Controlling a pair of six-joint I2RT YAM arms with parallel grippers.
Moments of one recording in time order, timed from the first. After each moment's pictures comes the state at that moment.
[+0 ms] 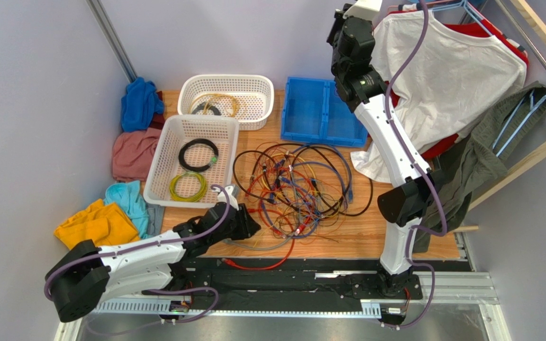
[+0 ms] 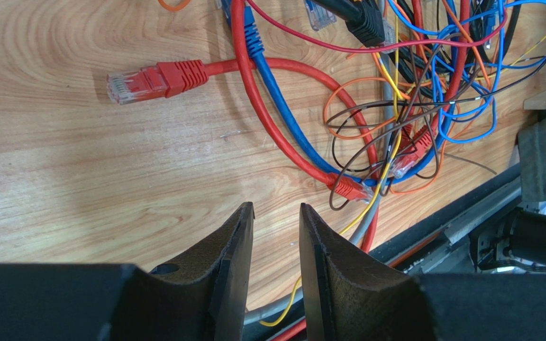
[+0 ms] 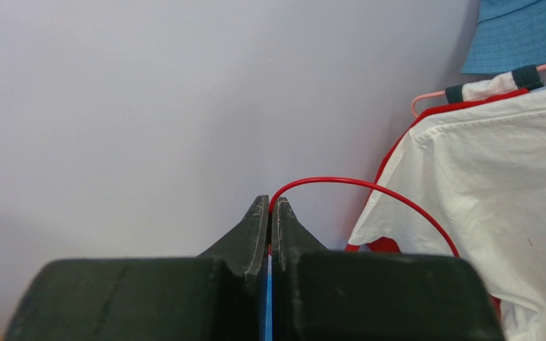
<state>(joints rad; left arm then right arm) -0.91 0.98 0.27 0.07 -0.12 -0.91 0.42 1.92 2.24 -0.11 0.59 0.09</state>
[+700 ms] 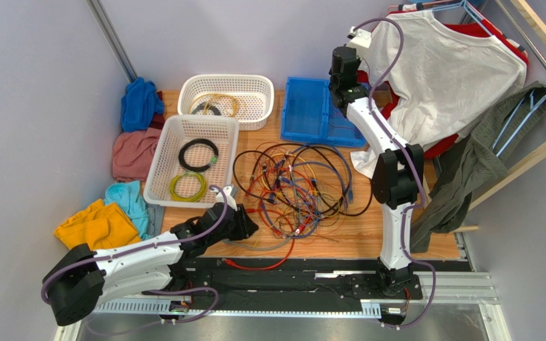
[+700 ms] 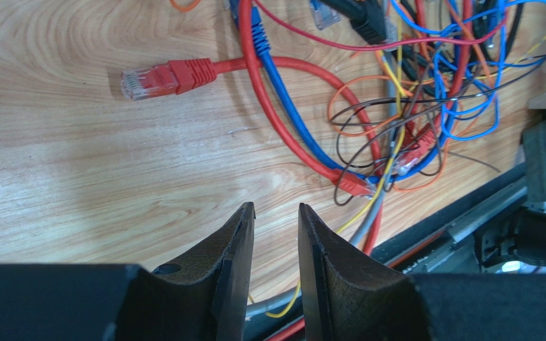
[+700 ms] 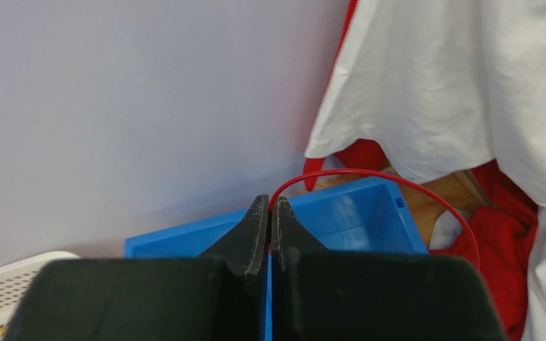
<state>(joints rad) -0.91 0.93 0.27 0.02 -0.13 -0.90 0.31 2.13 2.03 0.00 0.60 0.27</state>
